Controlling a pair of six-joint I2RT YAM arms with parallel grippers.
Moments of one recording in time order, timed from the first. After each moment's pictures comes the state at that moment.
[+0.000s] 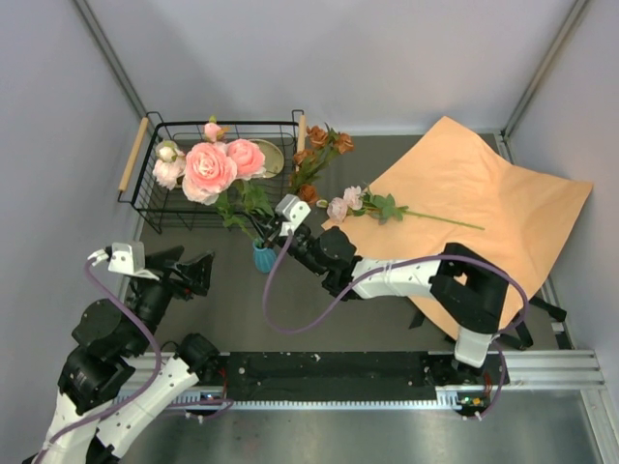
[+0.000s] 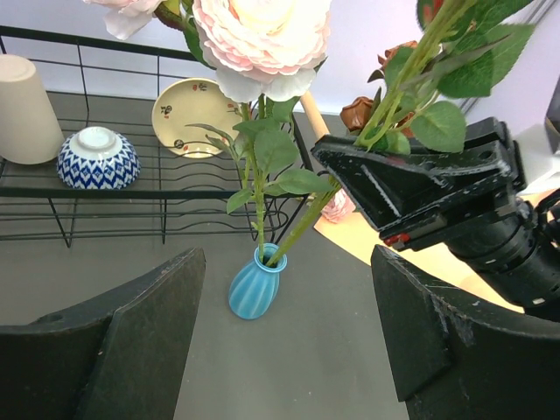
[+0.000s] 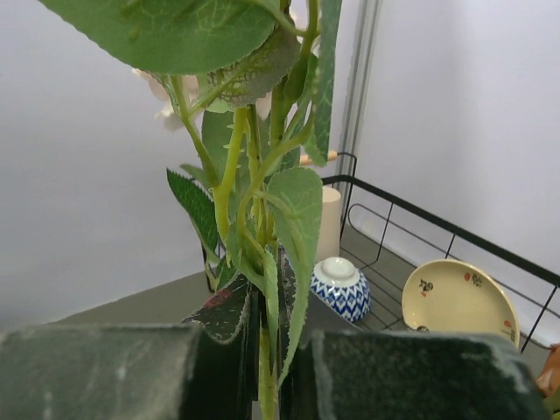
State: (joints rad) left arm -0.67 0.20 0.91 -0.67 -0.38 -0.29; right arm 1.13 1.79 1.08 1.14 0.13 -0.14
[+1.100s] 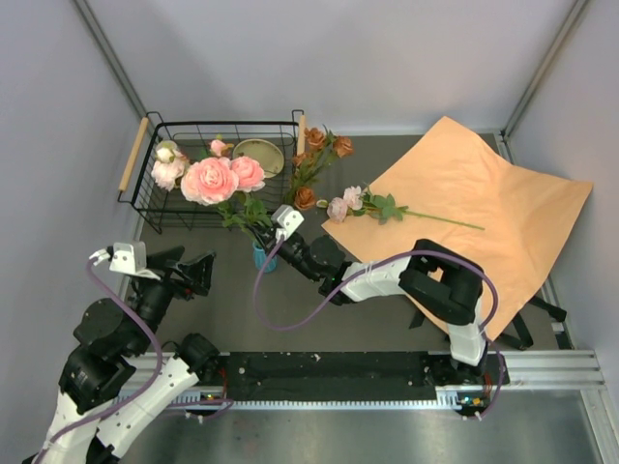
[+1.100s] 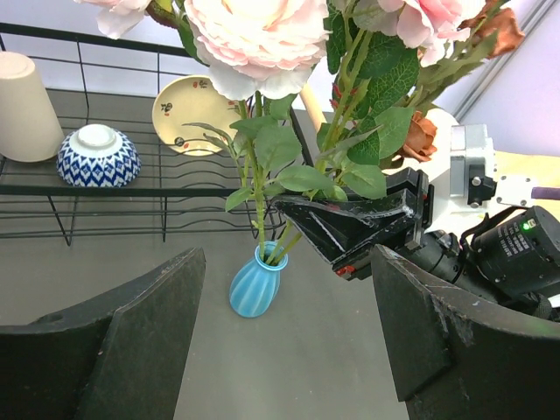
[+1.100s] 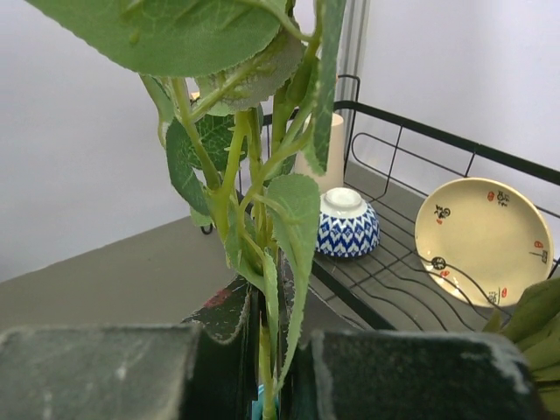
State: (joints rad) left arm -0.67 0.20 0.90 -0.67 -0.38 -0.29; right arm 1.12 1.94 1.05 1.21 0.16 -0.08
